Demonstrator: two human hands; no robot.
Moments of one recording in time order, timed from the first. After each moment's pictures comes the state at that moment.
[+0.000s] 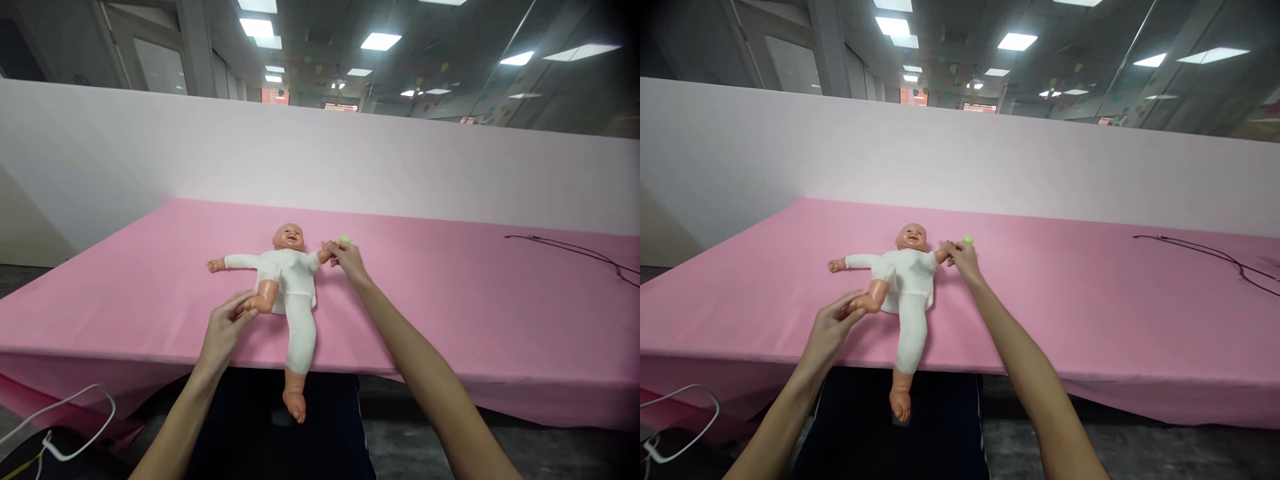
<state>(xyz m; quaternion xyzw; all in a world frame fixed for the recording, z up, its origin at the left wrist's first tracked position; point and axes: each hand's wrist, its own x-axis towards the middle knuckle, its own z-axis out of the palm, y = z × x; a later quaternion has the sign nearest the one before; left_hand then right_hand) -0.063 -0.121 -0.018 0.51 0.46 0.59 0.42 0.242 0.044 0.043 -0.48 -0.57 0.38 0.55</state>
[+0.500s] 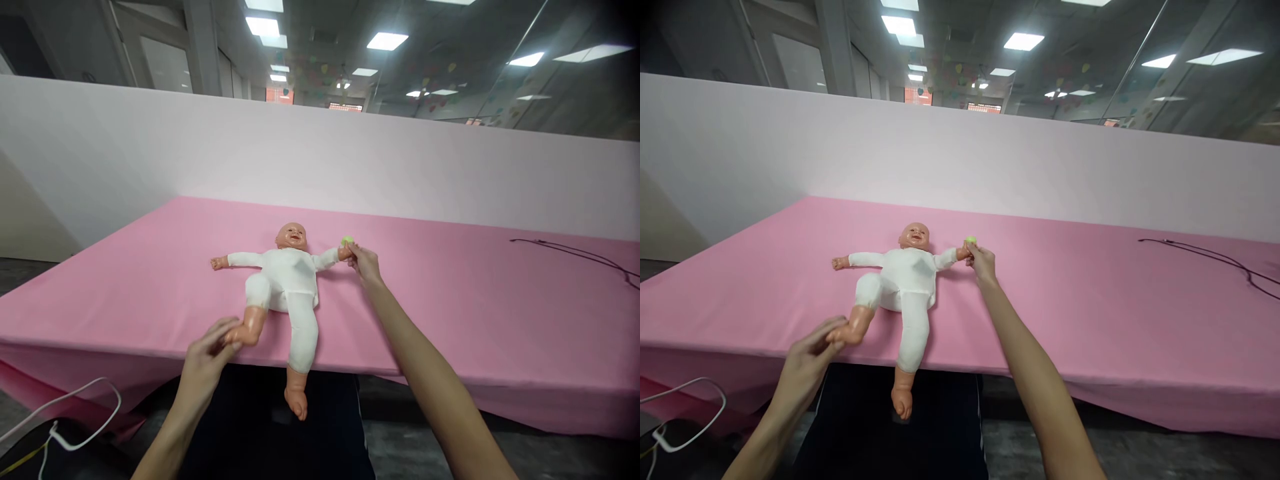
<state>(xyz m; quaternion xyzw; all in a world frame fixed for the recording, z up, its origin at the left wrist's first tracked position) -0.089 -0.175 -0.048 0.48 0.53 0.58 0.38 0.273 0.052 0.028 -0.51 -0.42 0.40 0.64</state>
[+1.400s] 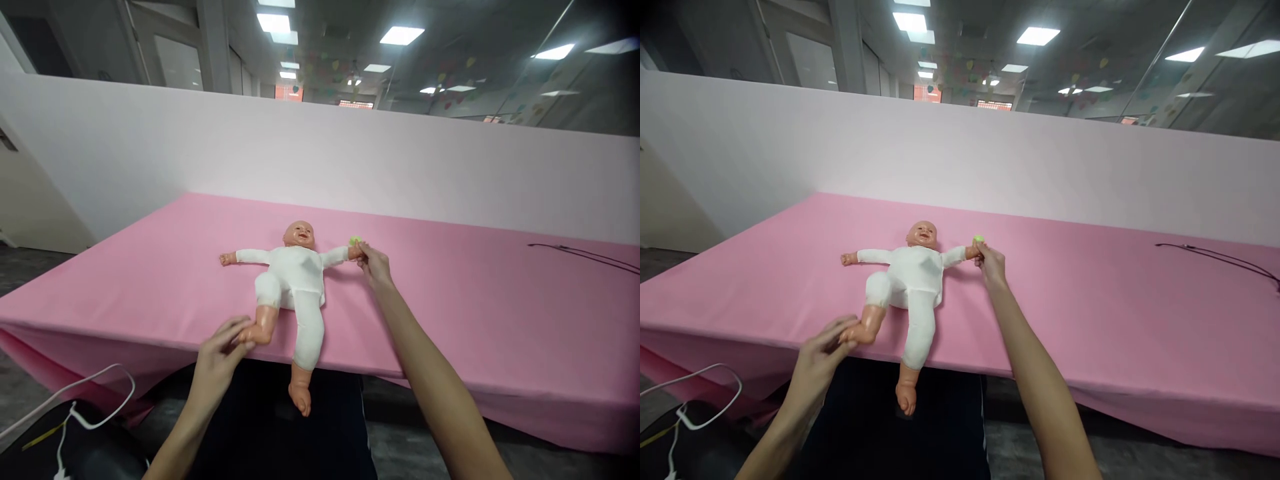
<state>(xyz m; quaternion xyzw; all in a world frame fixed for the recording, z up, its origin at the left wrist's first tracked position) -0.075 -0.188 -0.035 0.51 0.52 0.58 0.37 0.273 0.049 0.029 -0.48 -0.41 0.41 0.66</state>
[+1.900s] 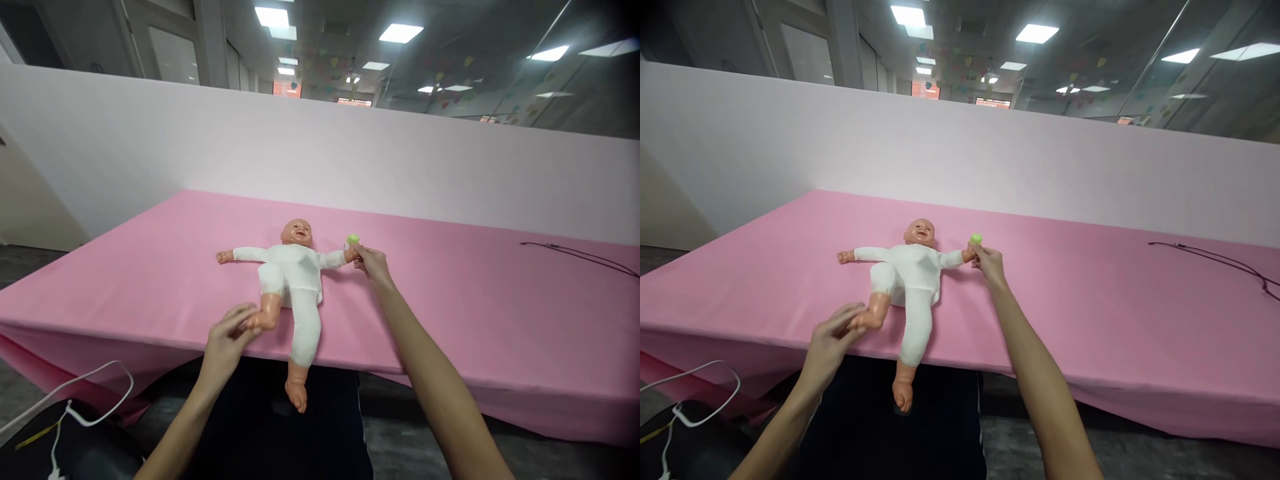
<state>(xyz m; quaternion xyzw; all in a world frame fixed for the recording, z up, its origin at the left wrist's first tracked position) -0.062 -0.163 -0.031 0.54 0.49 0.59 0.36 0.282 0.043 0.030 -0.58 -0.46 0.37 0.56</state>
